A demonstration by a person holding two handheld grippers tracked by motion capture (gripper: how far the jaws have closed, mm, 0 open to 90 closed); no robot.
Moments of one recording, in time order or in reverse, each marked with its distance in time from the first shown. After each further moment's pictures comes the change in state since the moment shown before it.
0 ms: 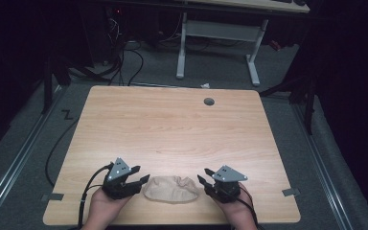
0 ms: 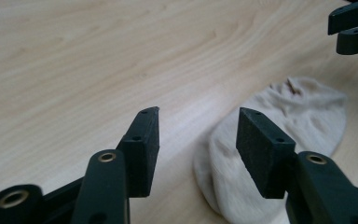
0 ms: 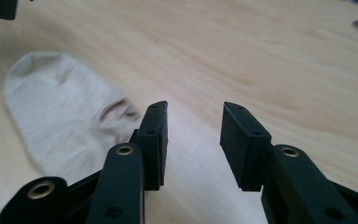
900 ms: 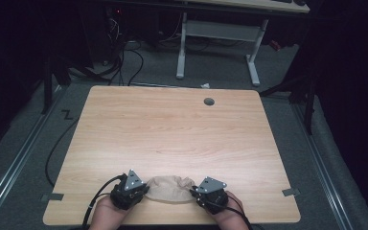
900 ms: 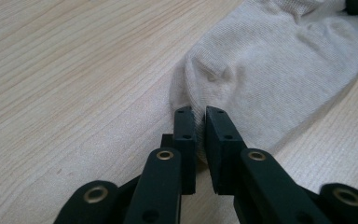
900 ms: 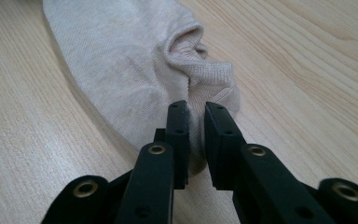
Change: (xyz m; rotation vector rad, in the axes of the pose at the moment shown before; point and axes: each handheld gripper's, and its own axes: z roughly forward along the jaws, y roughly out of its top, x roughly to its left) left arm -0.029 -0.035 0.024 0.210 -0.020 0.074; right arm 0.037 -0.021 0.023 0.200 0.111 -0.141
